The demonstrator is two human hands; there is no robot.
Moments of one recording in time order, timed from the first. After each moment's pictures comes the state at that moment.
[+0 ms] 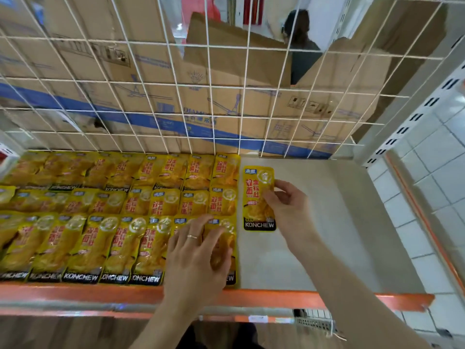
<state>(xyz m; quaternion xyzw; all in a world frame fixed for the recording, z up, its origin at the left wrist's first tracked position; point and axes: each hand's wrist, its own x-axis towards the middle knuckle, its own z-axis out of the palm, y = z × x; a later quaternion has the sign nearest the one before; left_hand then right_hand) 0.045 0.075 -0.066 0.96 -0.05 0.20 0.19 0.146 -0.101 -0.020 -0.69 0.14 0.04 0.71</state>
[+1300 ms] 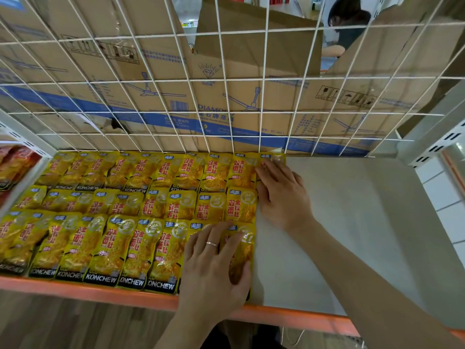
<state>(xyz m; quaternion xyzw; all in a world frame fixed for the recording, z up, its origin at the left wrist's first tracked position) 0.048 0.070 -0.062 0.97 -0.03 0.14 0.18 0.215 -0.080 -0.087 -0.95 -0.19 -0.12 0.19</state>
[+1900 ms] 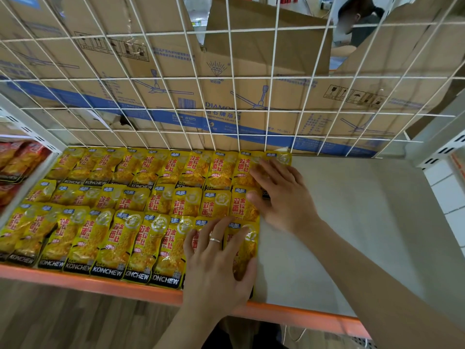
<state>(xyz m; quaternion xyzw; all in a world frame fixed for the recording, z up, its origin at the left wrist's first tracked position) 0.048 0.067 -0.060 0.98 -0.01 0.13 0.14 0.212 -0.082 -0.088 -0.94 -0.28 -0.12 0.17</state>
